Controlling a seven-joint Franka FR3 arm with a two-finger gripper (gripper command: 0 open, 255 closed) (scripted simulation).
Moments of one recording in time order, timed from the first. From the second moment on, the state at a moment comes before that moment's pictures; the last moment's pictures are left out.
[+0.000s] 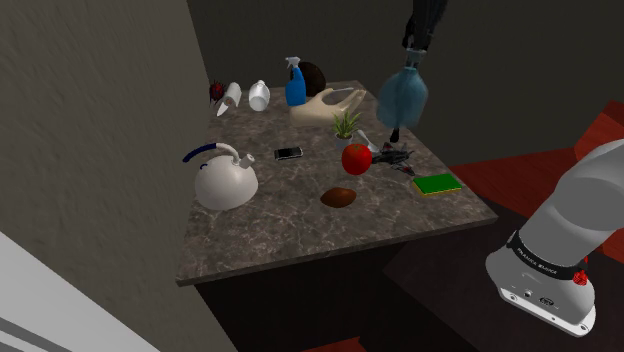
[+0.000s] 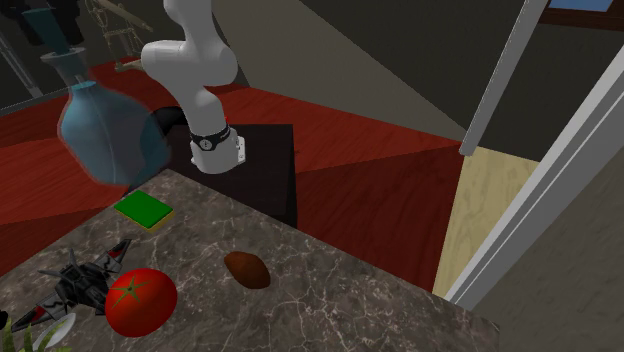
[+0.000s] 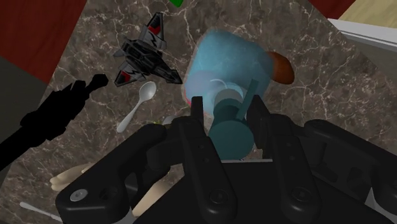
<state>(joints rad) -0.18 -0.45 0.18 -1.92 0.05 1.48 -0.14</state>
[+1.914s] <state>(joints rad) -0.16 -0.50 0.20 -2.36 0.07 1.87 -0.14</state>
